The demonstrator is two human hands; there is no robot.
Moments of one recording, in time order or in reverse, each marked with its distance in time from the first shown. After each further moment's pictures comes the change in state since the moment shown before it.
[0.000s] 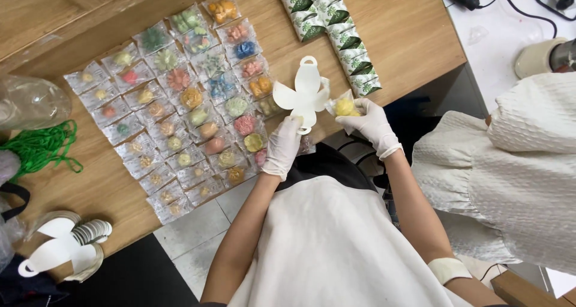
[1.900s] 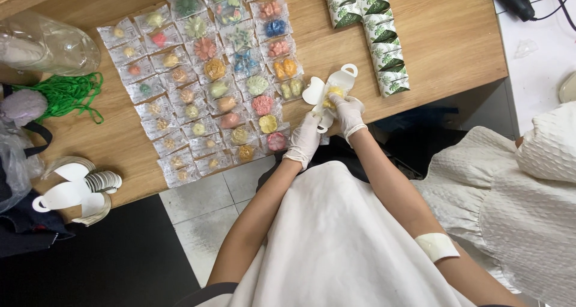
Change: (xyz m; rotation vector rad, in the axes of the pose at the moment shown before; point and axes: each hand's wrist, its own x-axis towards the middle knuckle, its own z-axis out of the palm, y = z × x) left_hand -0.028 -0.025 0.074 -0.031 -0.160 -0.403; right_hand 0.141 0.116 0.115 0.470 0.143 0.230
